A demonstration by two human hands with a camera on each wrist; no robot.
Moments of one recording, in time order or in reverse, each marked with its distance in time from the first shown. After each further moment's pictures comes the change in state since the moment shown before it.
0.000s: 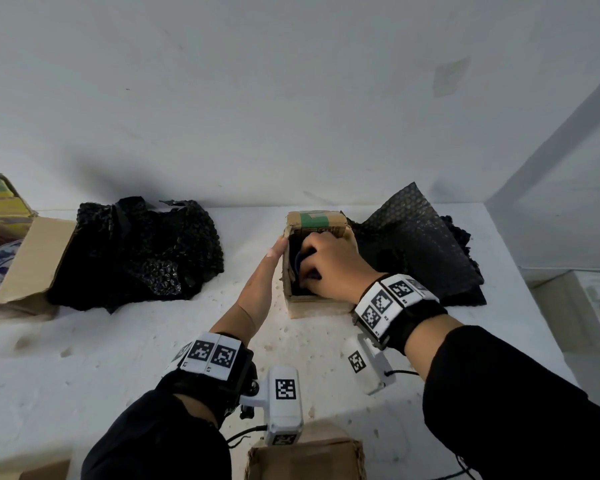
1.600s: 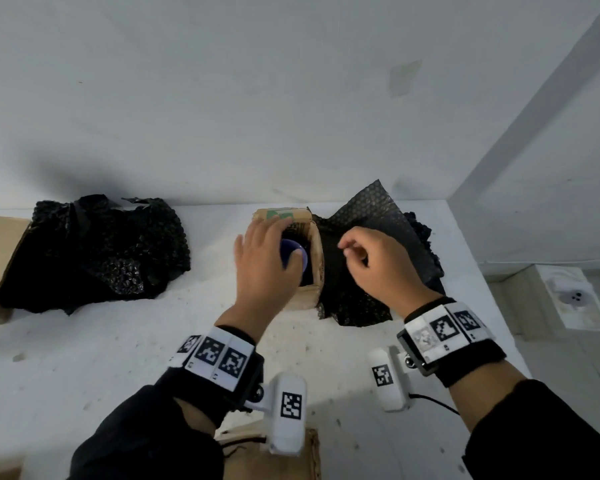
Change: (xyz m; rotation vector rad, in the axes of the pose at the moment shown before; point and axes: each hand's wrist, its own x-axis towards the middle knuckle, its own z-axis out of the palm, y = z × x) left_hand 0.009 0.027 0.061 0.815 0.343 0.408; right_hand -0.087 0.063 -0.020 0.313 0.539 0.113
